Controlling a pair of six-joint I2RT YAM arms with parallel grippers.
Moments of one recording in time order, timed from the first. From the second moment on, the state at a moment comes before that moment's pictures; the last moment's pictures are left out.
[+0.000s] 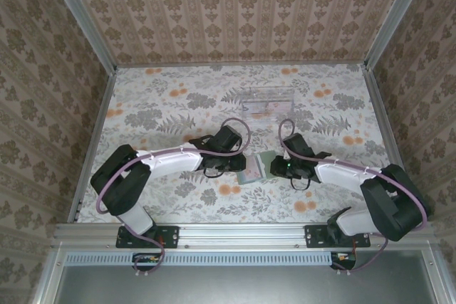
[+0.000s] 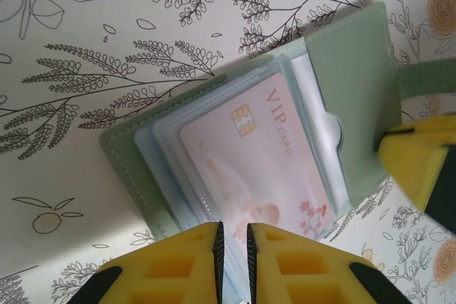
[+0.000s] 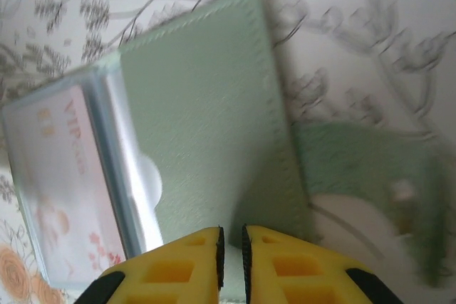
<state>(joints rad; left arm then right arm) -0.91 1.64 0.91 -0.29 0.18 -0.75 0.52 1.36 0.52 -0.19 -0.19 0.69</state>
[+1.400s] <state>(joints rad) -0.91 1.70 0.89 -0.21 0.19 -0.74 0.61 1.54 0.65 -0.11 -0.24 0.73</state>
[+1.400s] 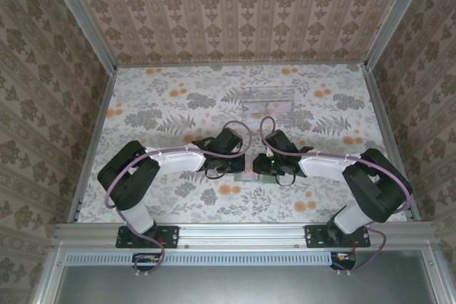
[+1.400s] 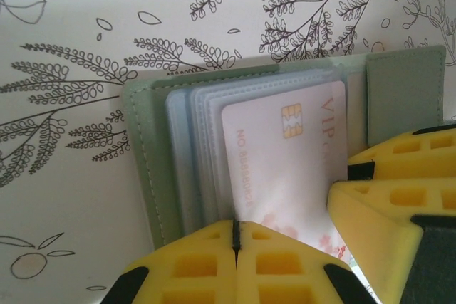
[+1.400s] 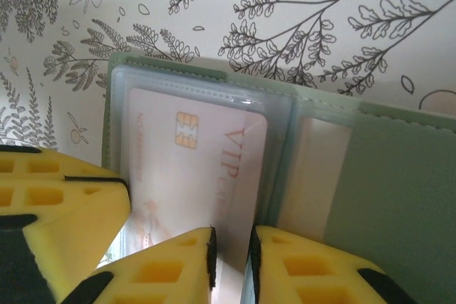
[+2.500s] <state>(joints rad) -0.90 1.70 0.89 -0.21 0.19 -0.75 0.44 1.49 0.50 0.07 -0.40 0.79</state>
